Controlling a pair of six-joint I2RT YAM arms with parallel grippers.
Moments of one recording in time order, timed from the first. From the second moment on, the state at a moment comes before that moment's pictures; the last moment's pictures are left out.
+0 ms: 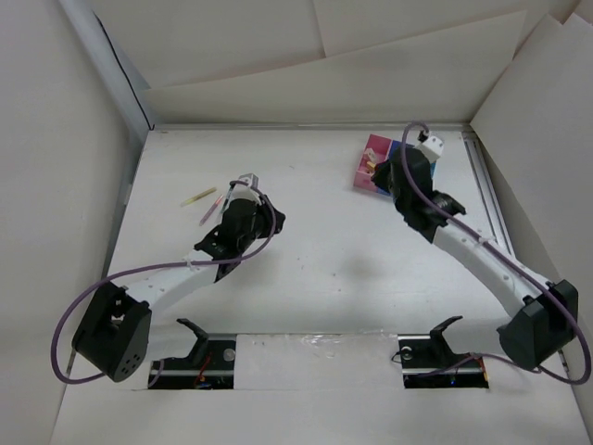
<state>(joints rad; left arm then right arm) -0.59 1.22 0.62 0.20 -0.11 -0.65 0.45 1.32 1.16 -0.24 0.51 0.77</state>
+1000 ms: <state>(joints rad) -0.29 1.44 0.85 -0.22 -0.41 -0.72 0.73 1.21 0.87 -0.05 0.42 0.80</state>
